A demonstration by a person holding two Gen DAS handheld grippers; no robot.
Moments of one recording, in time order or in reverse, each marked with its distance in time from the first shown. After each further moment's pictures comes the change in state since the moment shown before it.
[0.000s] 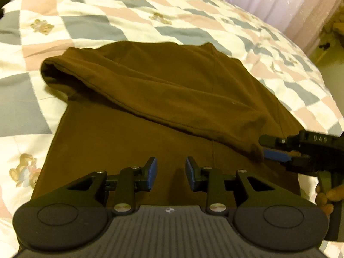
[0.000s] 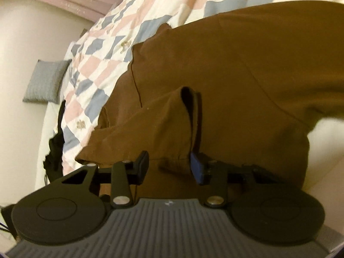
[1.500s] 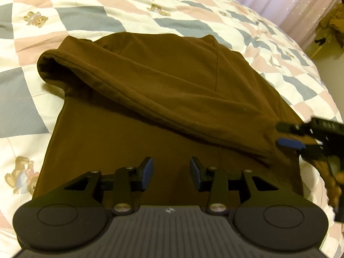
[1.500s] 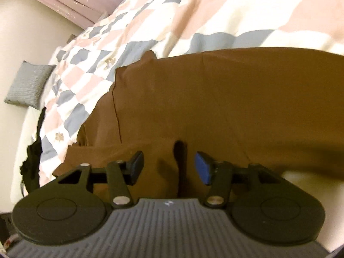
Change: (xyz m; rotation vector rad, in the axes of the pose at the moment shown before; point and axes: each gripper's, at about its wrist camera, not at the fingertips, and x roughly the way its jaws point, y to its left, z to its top) left arm 0.007 0.013 -0.005 -0.012 0.032 -0.035; right arm 0.004 -0.001 0.035 -0.075 -0.060 -0.120
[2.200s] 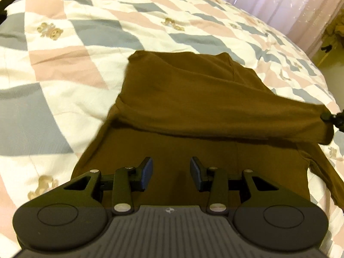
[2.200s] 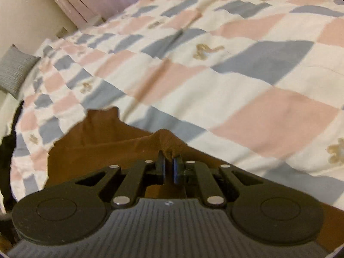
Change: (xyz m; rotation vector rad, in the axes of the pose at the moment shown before) left arm -0.012 0.018 0.021 0.005 -0.052 0.045; right arm -0.101 -0.012 0.092 -0.207 -0.064 -0.221
